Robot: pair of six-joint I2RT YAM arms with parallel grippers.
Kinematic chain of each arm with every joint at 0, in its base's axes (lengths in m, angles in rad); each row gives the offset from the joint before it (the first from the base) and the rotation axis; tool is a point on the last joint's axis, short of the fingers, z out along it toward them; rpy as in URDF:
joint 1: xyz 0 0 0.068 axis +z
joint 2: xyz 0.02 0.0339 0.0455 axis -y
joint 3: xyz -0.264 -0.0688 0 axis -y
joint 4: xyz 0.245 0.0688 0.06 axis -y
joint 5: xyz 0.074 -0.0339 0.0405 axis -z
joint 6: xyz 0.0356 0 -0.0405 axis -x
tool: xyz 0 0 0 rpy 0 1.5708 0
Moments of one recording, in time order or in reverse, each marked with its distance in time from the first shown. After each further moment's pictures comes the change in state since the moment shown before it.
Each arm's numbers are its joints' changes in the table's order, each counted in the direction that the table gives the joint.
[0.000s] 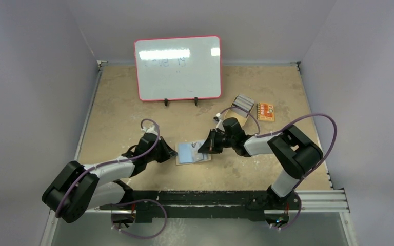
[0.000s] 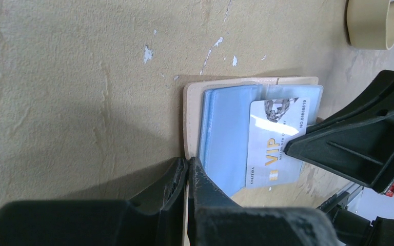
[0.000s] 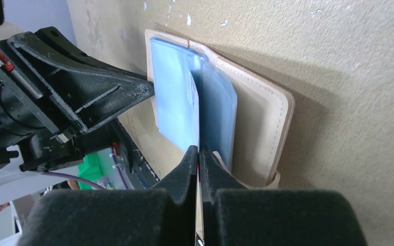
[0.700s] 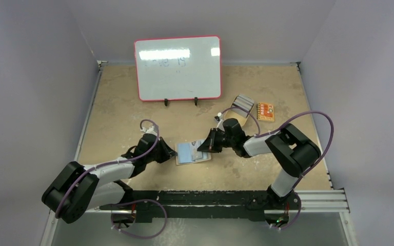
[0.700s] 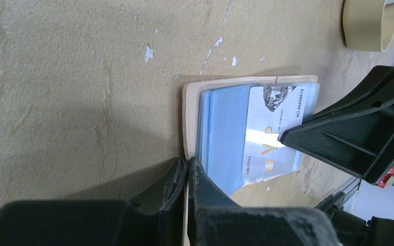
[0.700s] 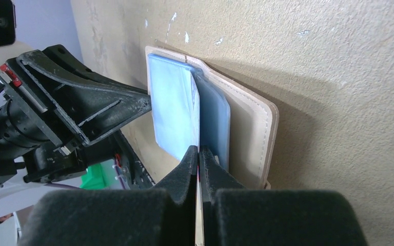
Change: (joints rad) left arm 0.000 0.007 -0.017 0.024 0.003 0.012; right arm 0.001 -0.009 -0.022 0.076 0.042 -0.032
